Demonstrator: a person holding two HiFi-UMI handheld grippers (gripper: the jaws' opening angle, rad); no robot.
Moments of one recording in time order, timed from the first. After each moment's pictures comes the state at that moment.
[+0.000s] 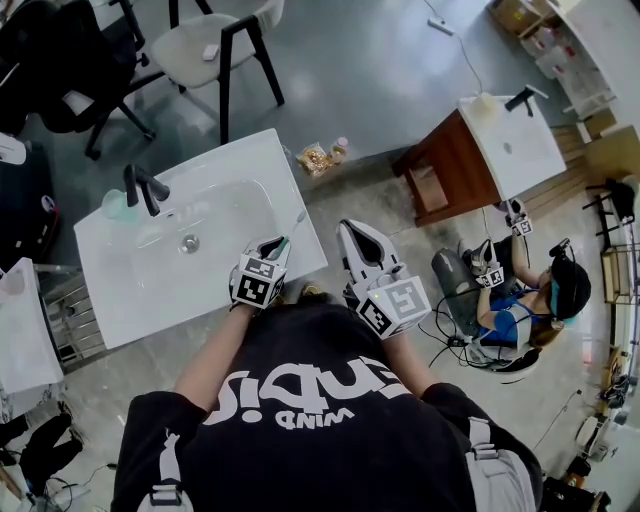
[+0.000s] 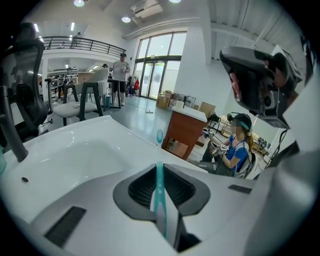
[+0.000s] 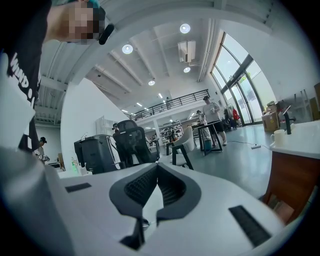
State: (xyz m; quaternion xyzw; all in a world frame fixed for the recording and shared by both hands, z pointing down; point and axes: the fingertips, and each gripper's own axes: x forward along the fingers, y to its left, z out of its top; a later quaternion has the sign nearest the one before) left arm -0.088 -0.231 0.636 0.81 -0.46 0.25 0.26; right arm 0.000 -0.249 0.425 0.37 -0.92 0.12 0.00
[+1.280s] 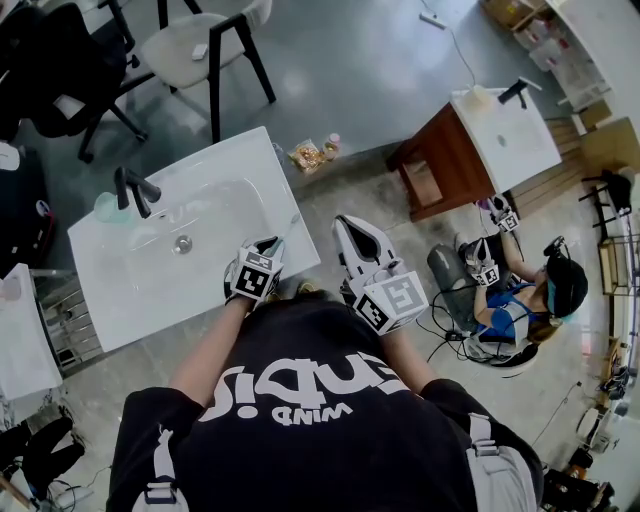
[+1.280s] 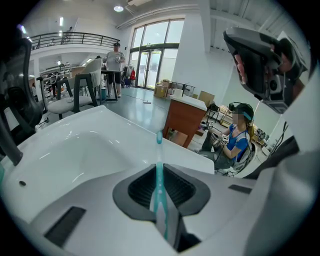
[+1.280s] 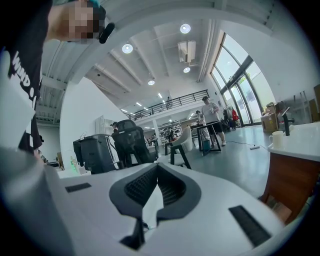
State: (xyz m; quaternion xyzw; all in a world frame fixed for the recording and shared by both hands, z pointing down) left arm -0.082 -0.230 0.665 0.80 -0.43 0.31 0.27; right arm 0.009 -0.253 0.426 0.37 -0.92 0.12 0.01
